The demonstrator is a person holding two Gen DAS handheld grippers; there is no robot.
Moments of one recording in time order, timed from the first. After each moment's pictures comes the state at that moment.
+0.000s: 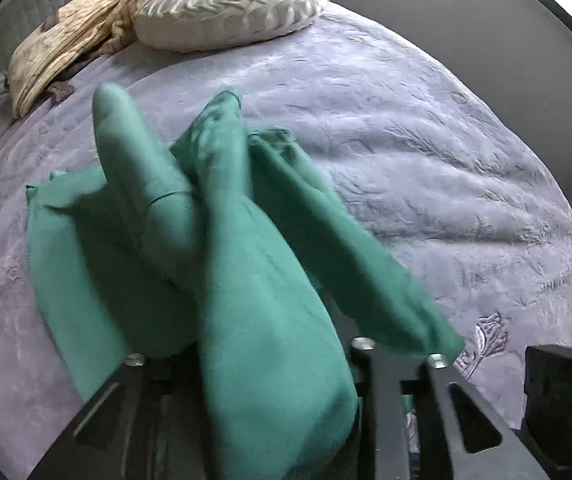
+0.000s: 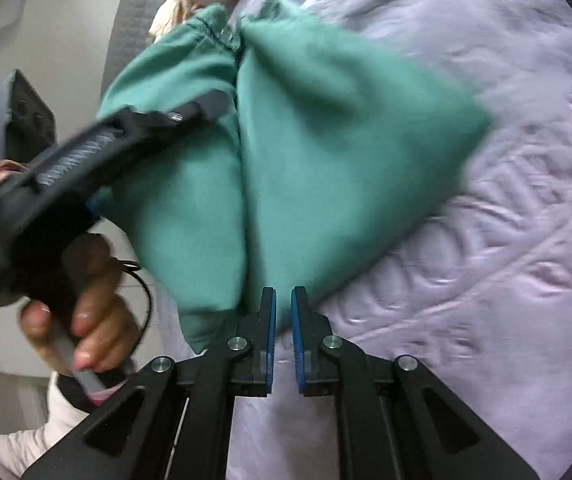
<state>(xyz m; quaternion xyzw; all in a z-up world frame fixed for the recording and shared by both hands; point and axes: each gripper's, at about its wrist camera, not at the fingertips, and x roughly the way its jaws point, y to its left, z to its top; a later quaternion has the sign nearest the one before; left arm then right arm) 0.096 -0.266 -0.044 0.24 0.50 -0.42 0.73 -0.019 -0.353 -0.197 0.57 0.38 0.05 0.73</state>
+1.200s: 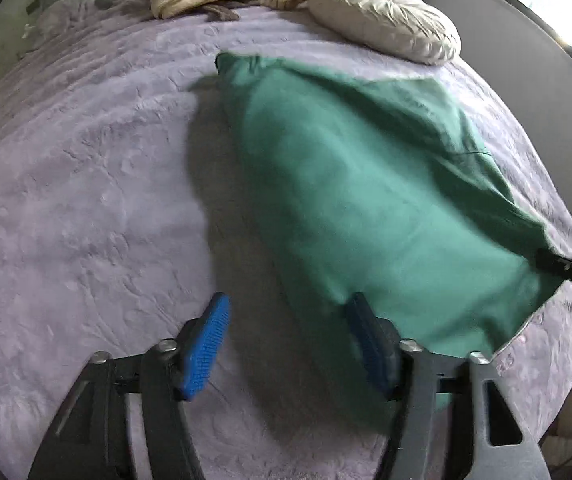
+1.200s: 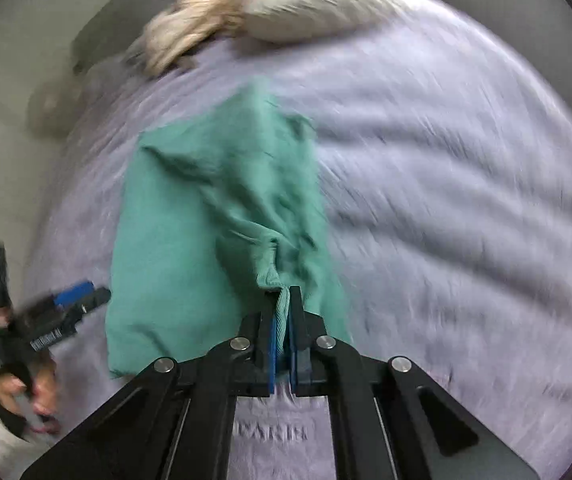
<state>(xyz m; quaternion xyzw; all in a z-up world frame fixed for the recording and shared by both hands) 0.124 -0.084 -0.055 0.12 0.54 -0.29 0.78 0.009 -0.387 -0.095 0.31 0.47 -0.06 0.83</state>
